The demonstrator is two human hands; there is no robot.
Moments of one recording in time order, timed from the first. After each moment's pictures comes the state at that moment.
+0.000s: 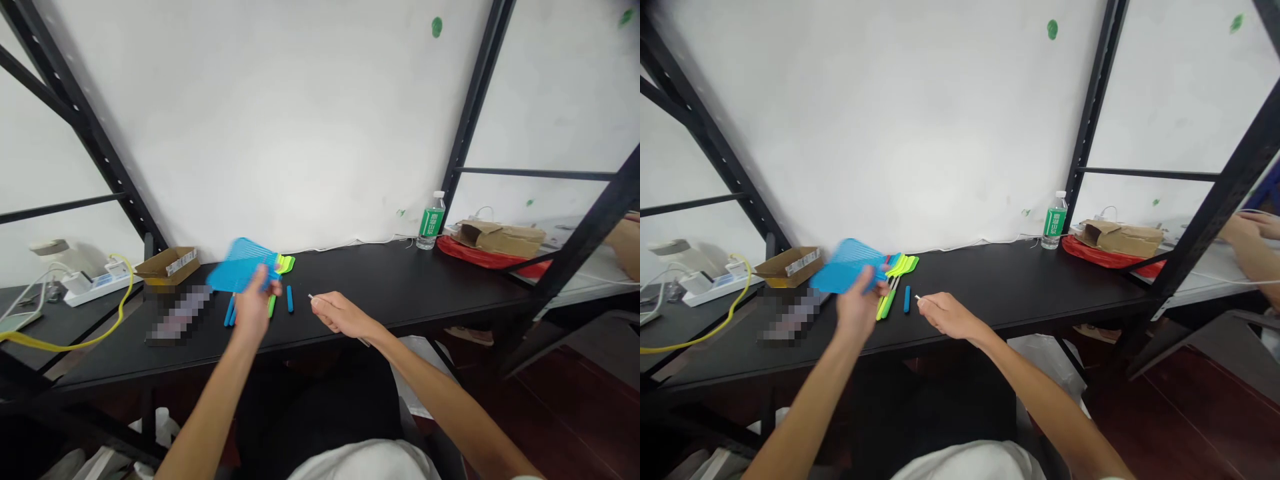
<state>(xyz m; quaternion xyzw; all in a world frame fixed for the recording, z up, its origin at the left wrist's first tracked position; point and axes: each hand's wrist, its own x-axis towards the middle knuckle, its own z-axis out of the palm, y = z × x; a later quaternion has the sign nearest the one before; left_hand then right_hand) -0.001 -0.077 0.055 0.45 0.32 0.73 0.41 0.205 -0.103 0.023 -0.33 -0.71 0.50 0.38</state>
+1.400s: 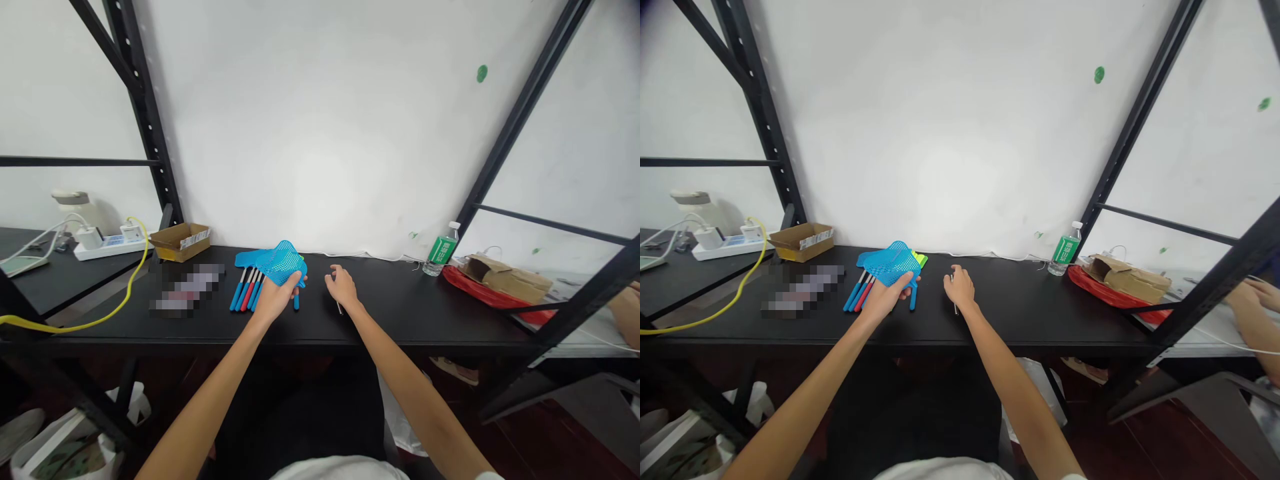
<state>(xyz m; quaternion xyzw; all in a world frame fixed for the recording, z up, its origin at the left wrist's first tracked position) -0.002 -0.062 0.033 0.60 0.40 0.59 0.36 0.191 0.011 -0.003 -0.66 -0.67 0.12 0.33</state>
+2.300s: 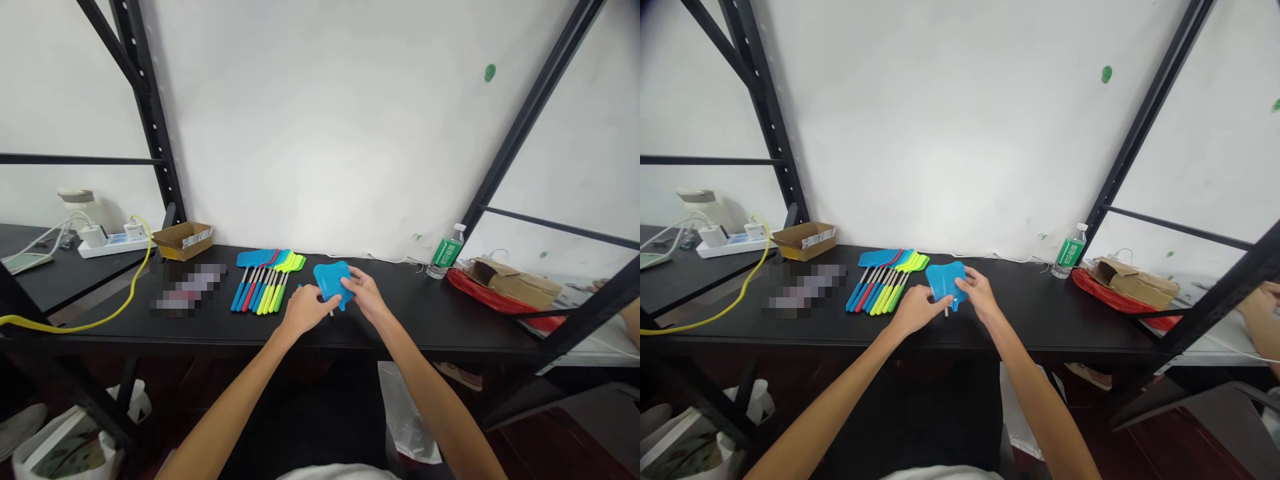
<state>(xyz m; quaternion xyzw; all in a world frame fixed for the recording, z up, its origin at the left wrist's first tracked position) 0.044 -0.074 0.020 0.74 0.49 0.41 0.19 0.234 -0.027 0.009 -0.38 -0.56 0.49 0.55</state>
